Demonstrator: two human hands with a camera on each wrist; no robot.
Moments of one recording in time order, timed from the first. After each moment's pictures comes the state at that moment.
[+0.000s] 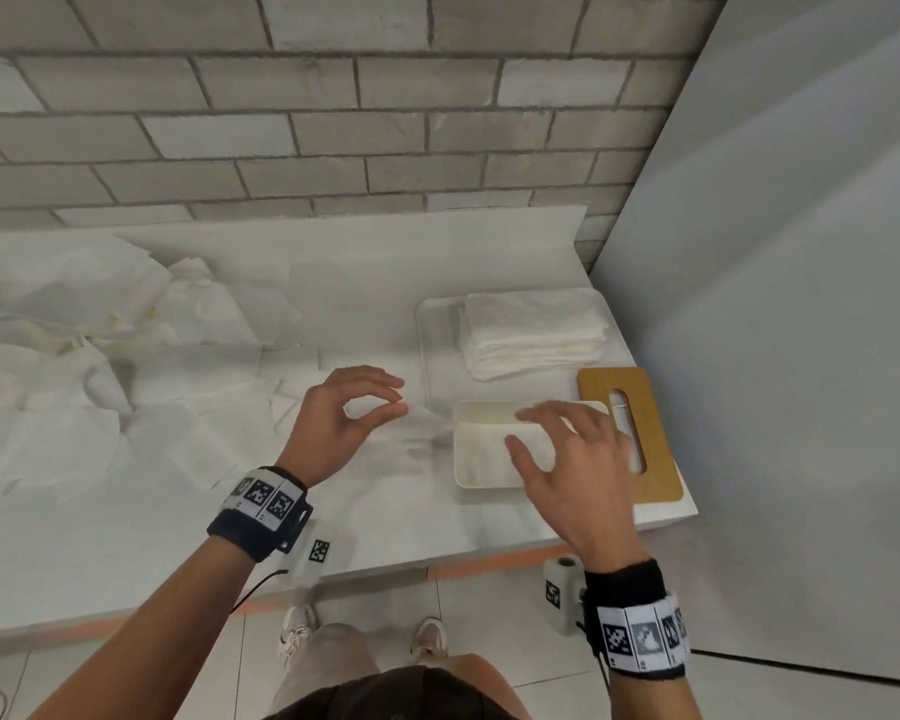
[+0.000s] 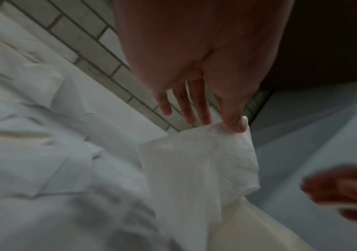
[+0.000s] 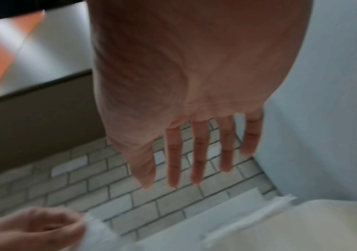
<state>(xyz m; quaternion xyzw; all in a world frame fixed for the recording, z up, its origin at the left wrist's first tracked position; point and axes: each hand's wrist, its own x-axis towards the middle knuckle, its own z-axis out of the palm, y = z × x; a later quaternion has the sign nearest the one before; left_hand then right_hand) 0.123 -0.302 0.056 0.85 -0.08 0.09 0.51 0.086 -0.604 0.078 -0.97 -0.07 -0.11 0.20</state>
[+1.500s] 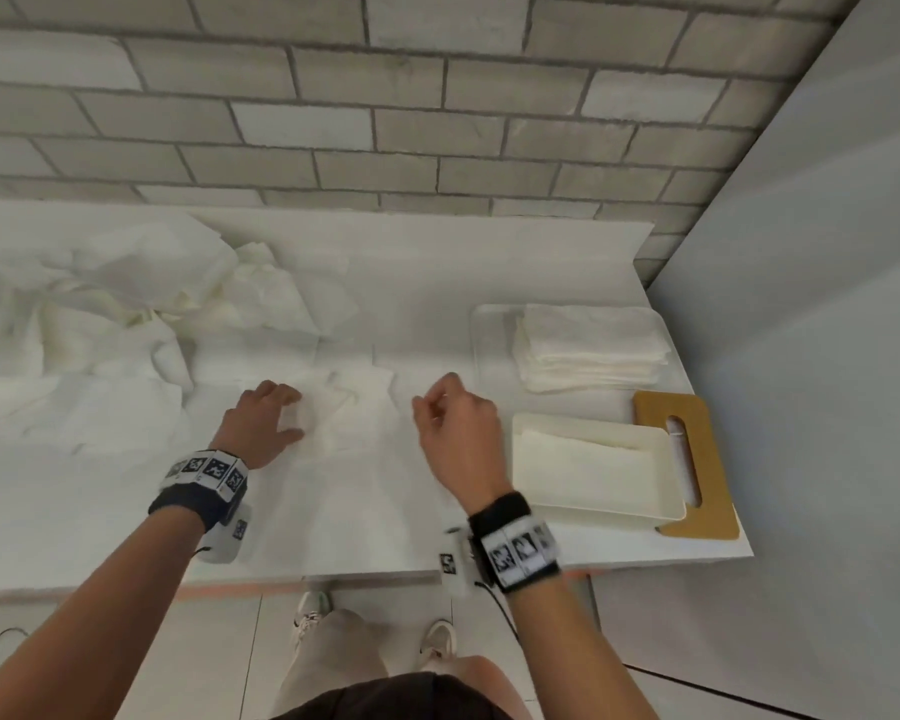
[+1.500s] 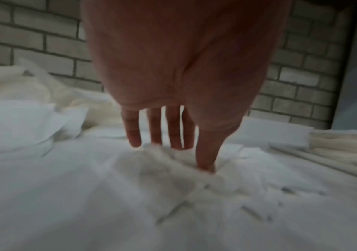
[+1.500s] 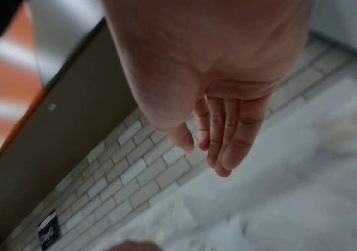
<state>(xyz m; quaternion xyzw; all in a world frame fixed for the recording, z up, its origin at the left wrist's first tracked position) 0.121 -0.113 -0.023 0.97 0.14 -0.12 0.19 0.135 -0.419 0.050 -0.92 -0.10 0.00 0.37</state>
